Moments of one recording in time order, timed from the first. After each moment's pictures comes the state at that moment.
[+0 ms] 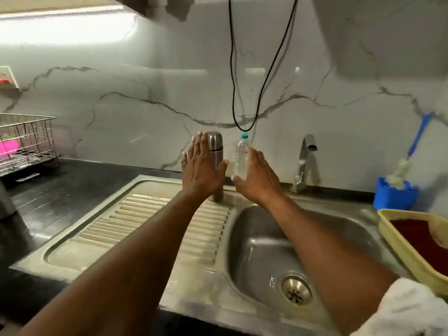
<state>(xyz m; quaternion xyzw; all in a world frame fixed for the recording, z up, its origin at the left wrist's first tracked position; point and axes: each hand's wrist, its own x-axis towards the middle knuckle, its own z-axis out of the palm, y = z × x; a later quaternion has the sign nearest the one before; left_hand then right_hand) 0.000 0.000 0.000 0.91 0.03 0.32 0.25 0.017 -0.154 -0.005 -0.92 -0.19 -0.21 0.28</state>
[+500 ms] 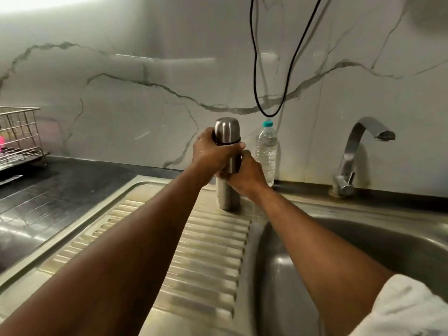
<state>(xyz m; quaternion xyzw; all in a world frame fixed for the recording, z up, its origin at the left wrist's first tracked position) 0.132 0.043 -0.018 0.78 0.08 0.26 0.56 0.155 -0.064 -0.065 -0.85 -0.17 -0.08 0.49</state>
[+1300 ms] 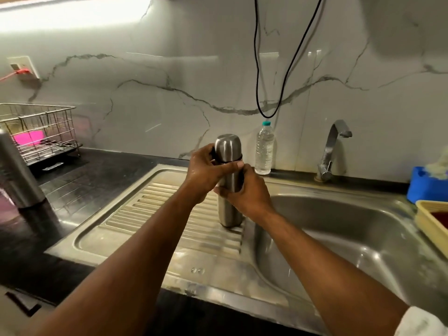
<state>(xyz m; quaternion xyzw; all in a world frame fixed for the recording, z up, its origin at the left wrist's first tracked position) -0.037 0.047 -0.010 0.77 0.02 0.22 0.60 -0.006 -0.085 -0.070 -0.84 -0.20 -0.11 0.50</state>
